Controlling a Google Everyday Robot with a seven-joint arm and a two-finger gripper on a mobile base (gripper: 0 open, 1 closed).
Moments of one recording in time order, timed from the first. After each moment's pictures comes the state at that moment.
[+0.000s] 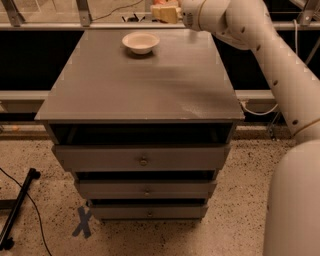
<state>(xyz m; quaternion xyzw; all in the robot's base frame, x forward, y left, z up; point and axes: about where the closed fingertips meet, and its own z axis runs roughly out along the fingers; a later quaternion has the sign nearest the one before) 0.843 -0.033 1.034 -0.34 0.62 0.19 0.68</state>
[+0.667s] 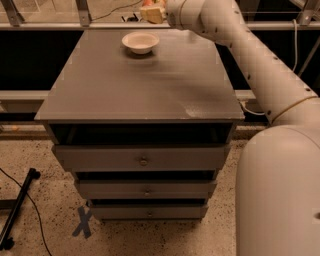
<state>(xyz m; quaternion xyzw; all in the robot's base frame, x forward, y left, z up) 0.883 -0.005 1.017 -0.33 0.65 0.15 0.67</state>
